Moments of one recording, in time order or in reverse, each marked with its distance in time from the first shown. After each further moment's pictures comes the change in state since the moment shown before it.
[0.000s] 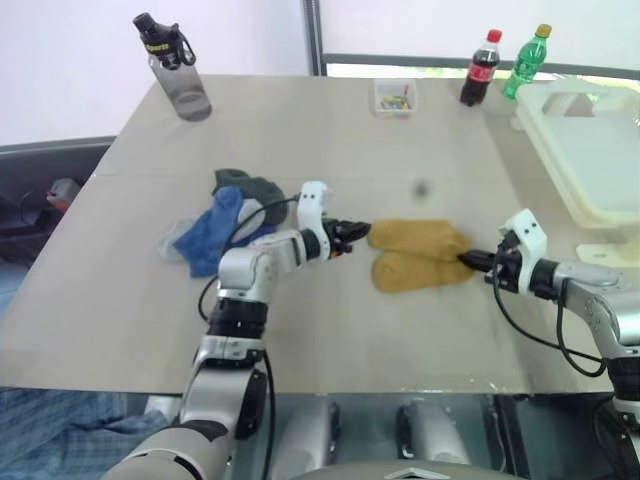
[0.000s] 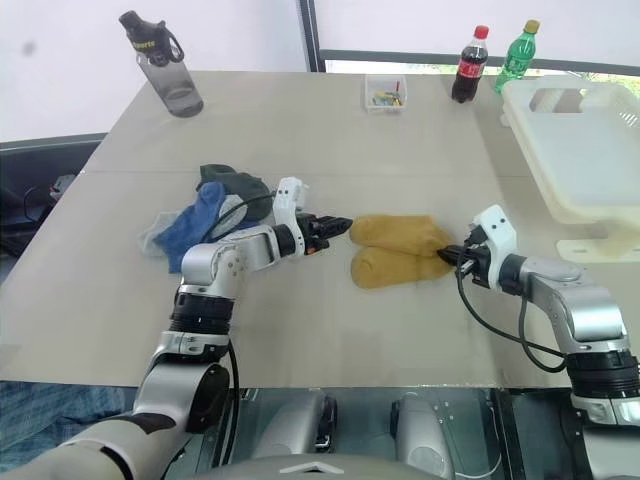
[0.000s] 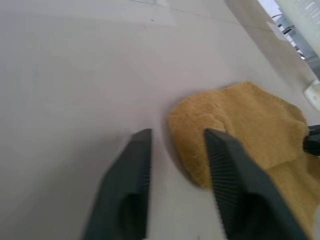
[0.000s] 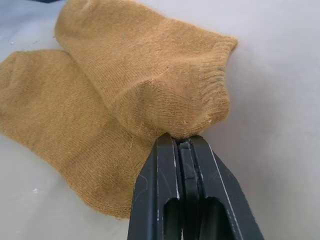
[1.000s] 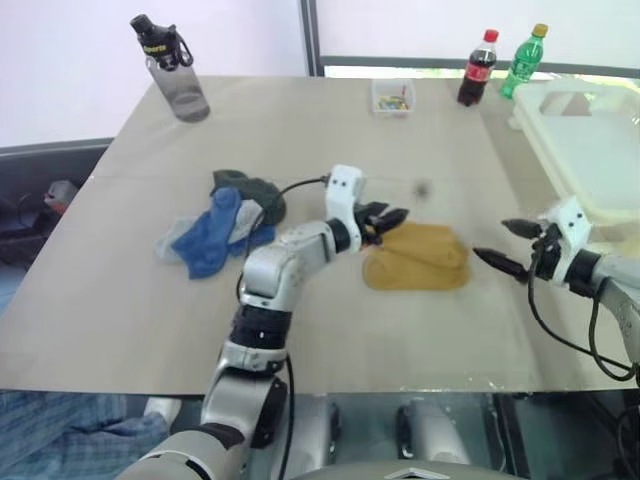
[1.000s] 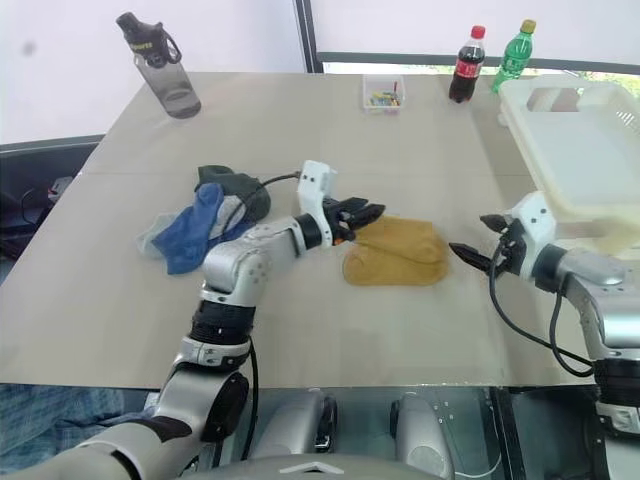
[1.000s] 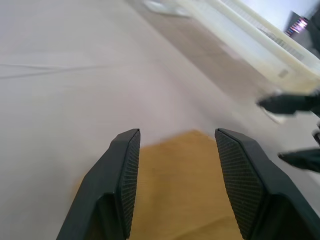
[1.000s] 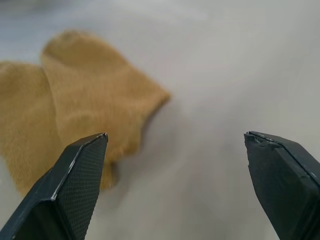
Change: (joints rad) left arm 0.009 -0.056 -0.009 -0.190 0.018 -0.046 0.109; right arm 0.038 -0.065 -0.082 0.055 -0.008 -0.127 0.047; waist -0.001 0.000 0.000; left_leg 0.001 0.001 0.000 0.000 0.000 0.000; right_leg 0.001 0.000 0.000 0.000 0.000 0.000
